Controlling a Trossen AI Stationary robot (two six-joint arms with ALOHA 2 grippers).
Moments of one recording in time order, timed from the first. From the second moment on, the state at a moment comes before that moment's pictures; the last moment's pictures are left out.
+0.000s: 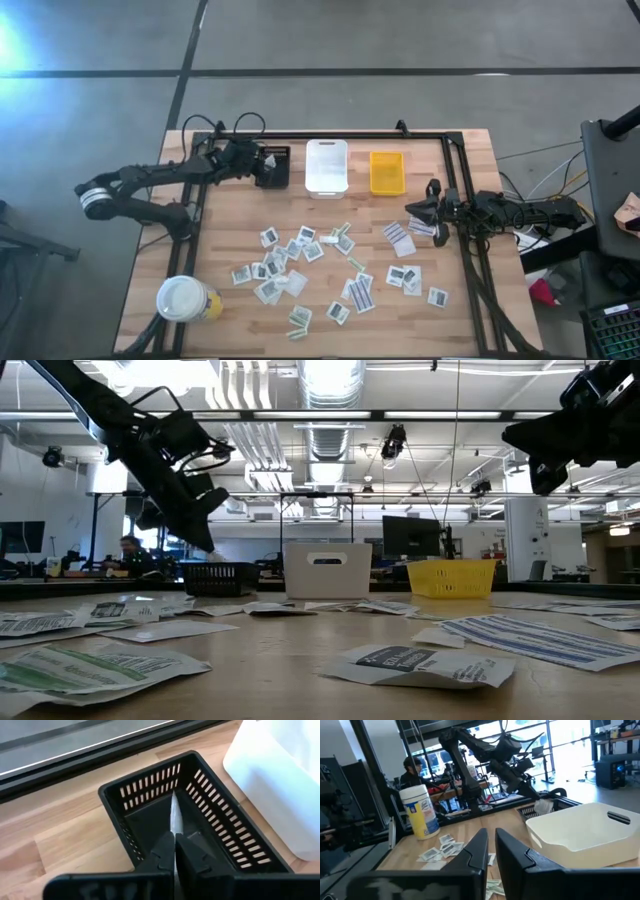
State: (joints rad) left arm 0.64 1.19 0.56 -0.10 -0.18 -0.37; right arm 0.08 0.05 0.01 0.11 0.16 0.27
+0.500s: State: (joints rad) left arm 0.64 1.19 0.66 -0.14 -0.17 -0.25; right arm 0.08 0.05 0.08 0.09 0.24 0.27
